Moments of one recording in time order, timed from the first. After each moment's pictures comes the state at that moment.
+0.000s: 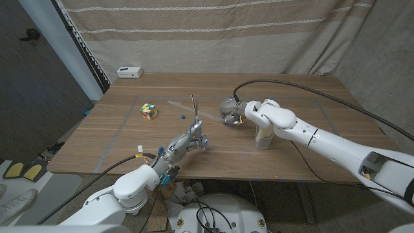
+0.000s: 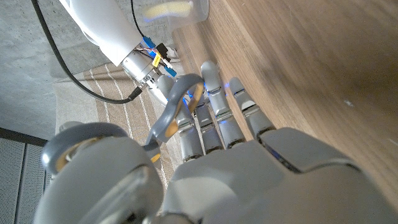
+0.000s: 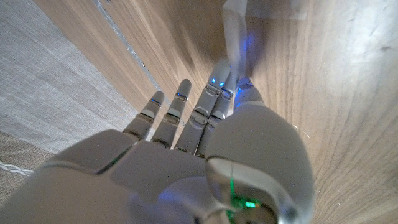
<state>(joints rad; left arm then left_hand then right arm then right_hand) 1.50 0.89 0.33 -2.20 -0.61 -0.05 0.20 0.48 -0.16 -0.34 -0.11 0.39 0.78 0.02 0.87 0.97 0.48 -0.09 0.87 1.10 0.68 -0.06 0.99 0.99 0.44 0.04 0.25 0.41 -0.48 -0.66 -0.96 -1.68 -1.07 0.00 0.39 0.98 0.18 0.05 -0.11 0.30 0.96 -0.15 0.38 0.34 1.01 -0.20 0.64 0.56 0.50 -0.05 0.34 0.36 0.22 0.05 0.22 0.20</state>
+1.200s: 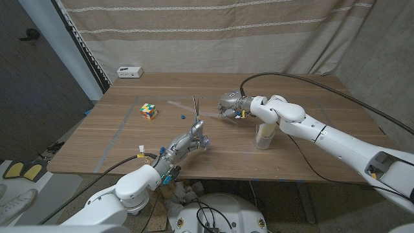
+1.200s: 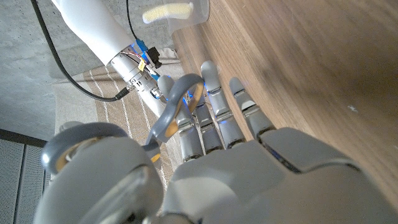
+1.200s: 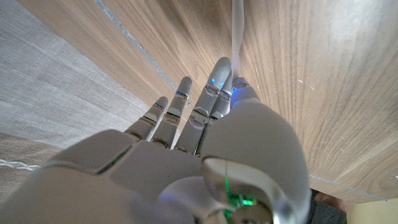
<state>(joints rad) 1.49 0.89 0.34 -2.20 -0.60 -0.04 0.21 0.48 -0.16 -0.34 -0.11 0.39 0.78 0.02 0.88 0.98 0.48 -0.09 0.87 1.10 0.68 -0.07 0.99 0.98 0.44 0.04 0.25 0.42 -0.51 -0.69 -0.86 -1.70 -0.87 0.06 0.32 1.05 0.19 0.09 -0.08 0.28 0.91 -0.13 0.44 0.49 1.03 -0.19 0.69 0.58 0.52 -0.05 0.38 0.41 0.19 -0.03 0.23 0.20</state>
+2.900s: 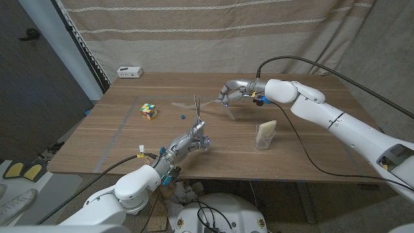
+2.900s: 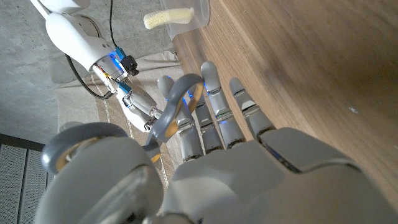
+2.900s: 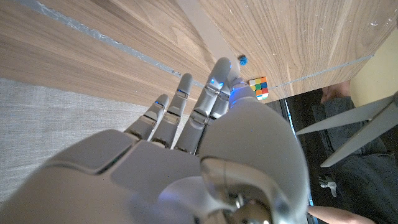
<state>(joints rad) 1.50 0.90 0.34 -2.22 -0.59 -0.03 0.21 0.48 -0.16 -0.34 -0.10 0.40 0.79 0.02 0.88 0.99 0.48 -0.09 0.87 1.10 0.68 -0.06 0.99 0.97 0.44 0.04 0.25 0.41 -0.49 -0.74 -0.72 -1.72 -0.29 0.06 0.43 1.08 0.19 0.10 -0.06 0.25 0.89 -0.12 0.44 0.53 1.01 -0.20 0.70 0.58 0.54 -0.05 0.41 0.44 0.21 -0.02 0.24 0.20</state>
